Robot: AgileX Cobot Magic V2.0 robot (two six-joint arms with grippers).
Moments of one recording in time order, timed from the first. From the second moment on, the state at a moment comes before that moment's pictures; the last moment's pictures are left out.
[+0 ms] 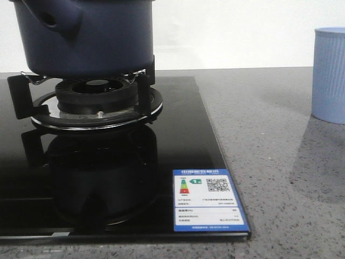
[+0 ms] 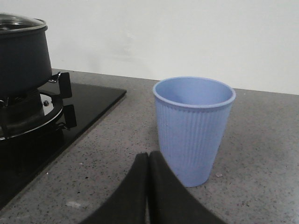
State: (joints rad) left arm 0.05 0.00 0.00 -0.08 0.06 0.17; right arm -0.16 0.20 -0.14 -1.69 -0.43 1.67
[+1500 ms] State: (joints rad) left arm 0.05 0.00 0.00 -0.15 0.09 0.16; right arm -0.16 0.20 -0.14 -1.46 -0.36 1.43
